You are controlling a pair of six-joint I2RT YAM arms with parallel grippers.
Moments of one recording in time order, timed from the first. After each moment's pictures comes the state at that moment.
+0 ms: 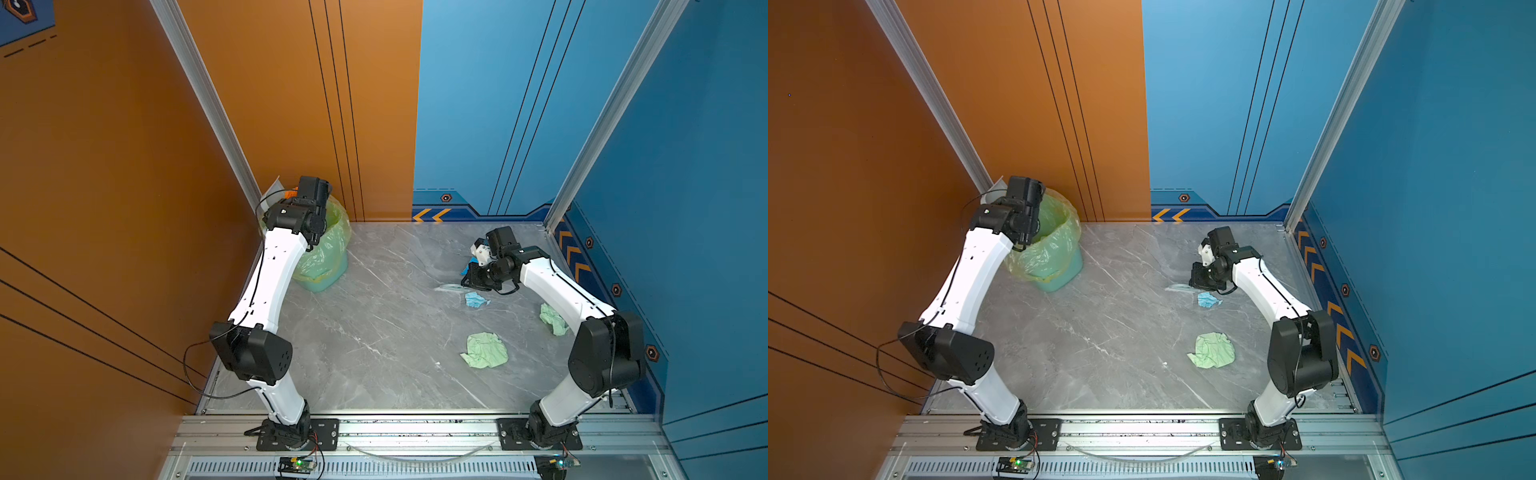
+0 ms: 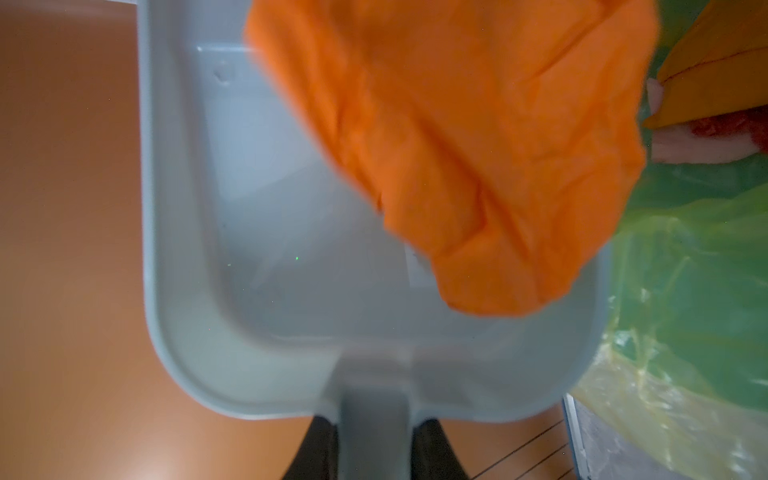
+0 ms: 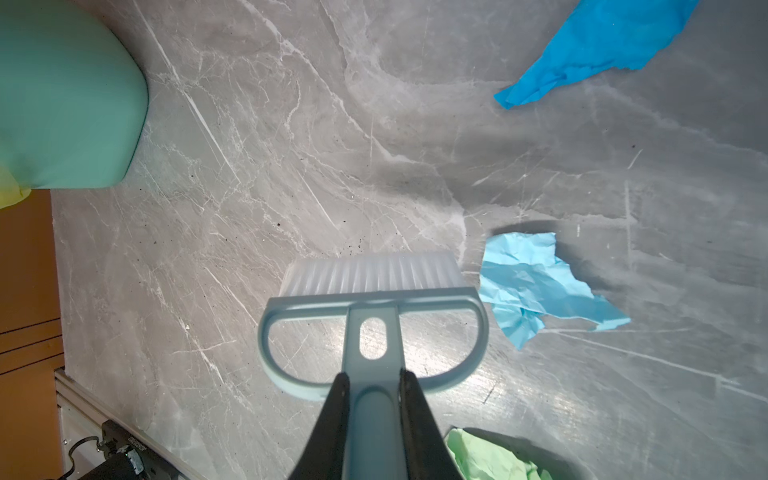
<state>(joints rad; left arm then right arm) -0.18 1.73 1.97 -1.10 -1.04 0.72 0.24 1.65 1.34 -0.80 -0.33 0.31</state>
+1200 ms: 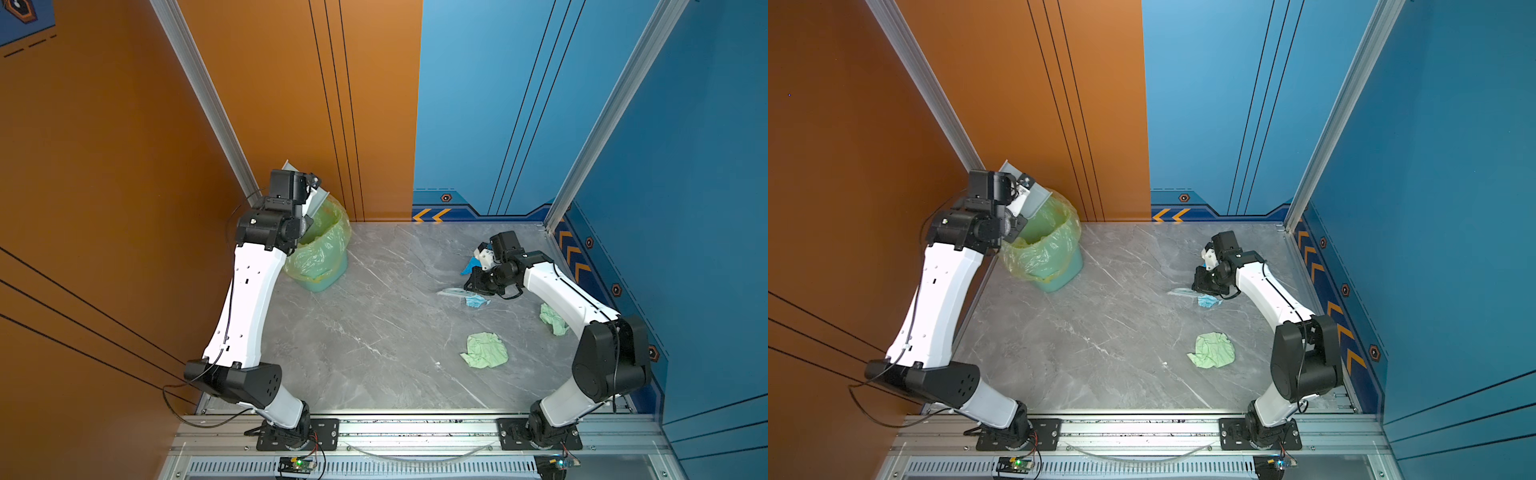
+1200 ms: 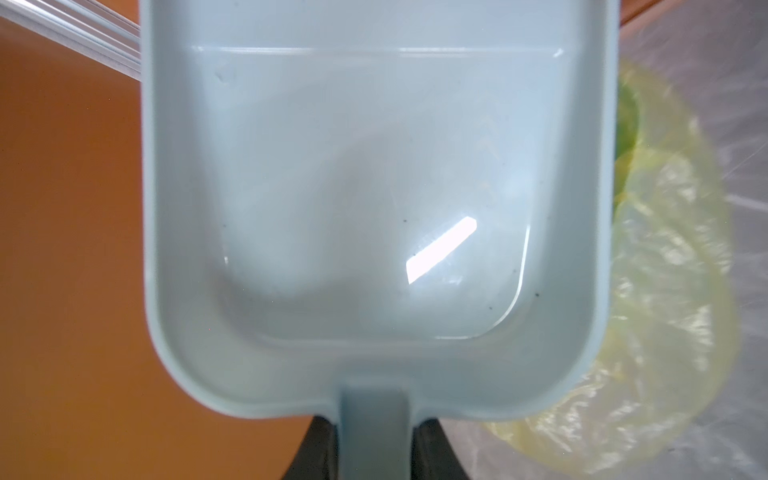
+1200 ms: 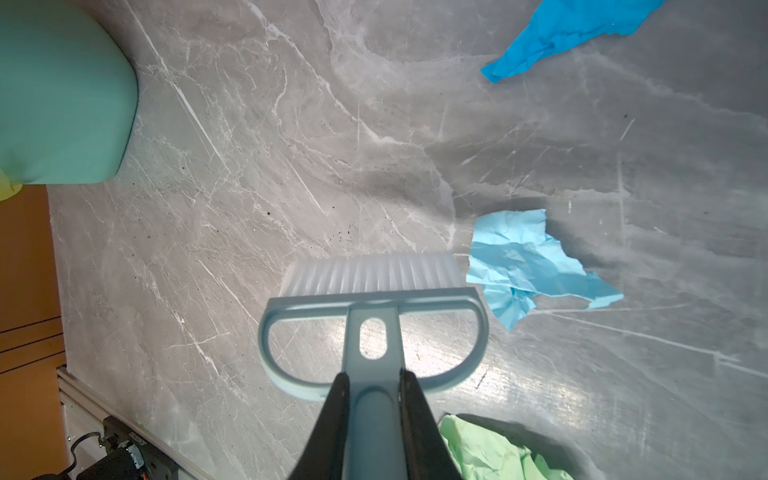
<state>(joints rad) -0.16 1.55 2.01 -1.09 -0.50 0.50 0.22 1.60 1.28 -0.79 -0.34 0.32</state>
